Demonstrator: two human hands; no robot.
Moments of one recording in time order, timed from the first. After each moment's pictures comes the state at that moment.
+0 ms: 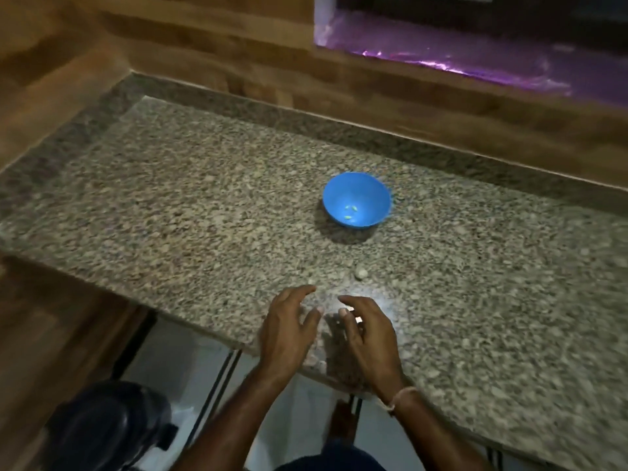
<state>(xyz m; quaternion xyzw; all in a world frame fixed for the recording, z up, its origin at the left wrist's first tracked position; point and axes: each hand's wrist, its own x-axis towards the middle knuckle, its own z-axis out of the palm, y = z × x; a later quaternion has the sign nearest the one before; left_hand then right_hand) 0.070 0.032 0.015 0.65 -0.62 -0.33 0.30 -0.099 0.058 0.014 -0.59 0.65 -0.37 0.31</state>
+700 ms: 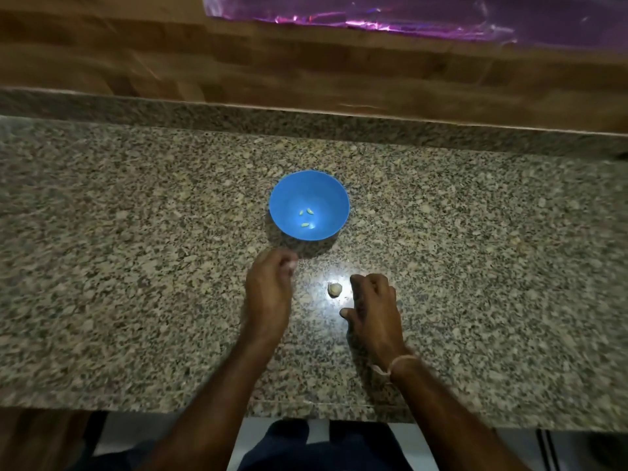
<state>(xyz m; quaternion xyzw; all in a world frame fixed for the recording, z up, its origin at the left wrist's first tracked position) 0.036 -0.109 0.029 0.58 -0.65 -0.35 0.35 -0.141 -0.017 -0.017 -0.53 0.79 -0.20 0.24</state>
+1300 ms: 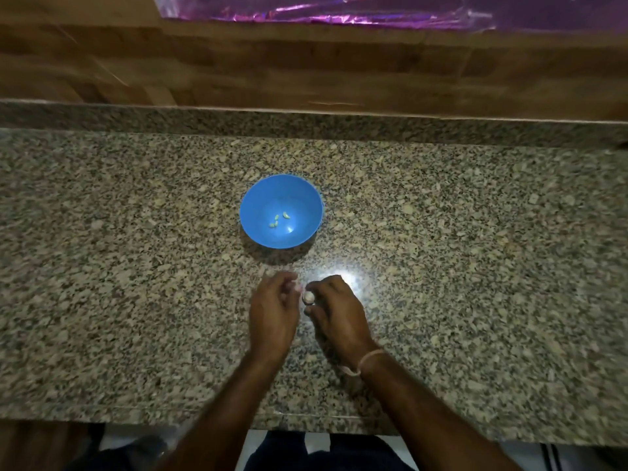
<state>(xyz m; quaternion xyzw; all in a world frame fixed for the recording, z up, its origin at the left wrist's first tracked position) -0.013 -0.083 0.005 0.61 -0.66 -0.33 0.29 -0.151 -0.037 -0.024 -0.59 0.69 -0.31 0.29</state>
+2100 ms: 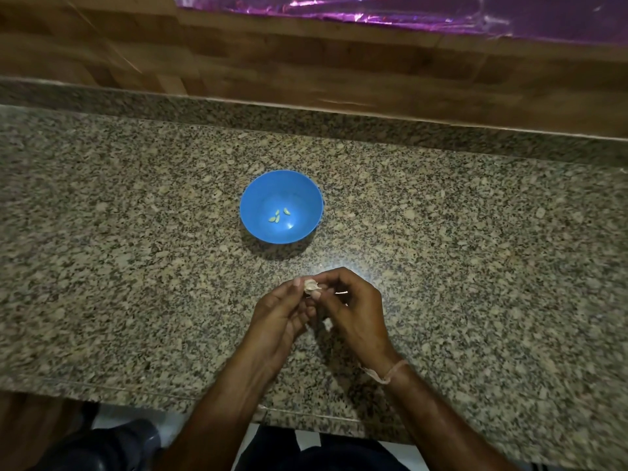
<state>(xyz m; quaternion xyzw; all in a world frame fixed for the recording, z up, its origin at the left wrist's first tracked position) -0.034 -0.064 0.033 0.49 -0.18 -0.77 0.36 -0.176 -0.030 0.046 -0.41 0.61 -0.50 0.47</state>
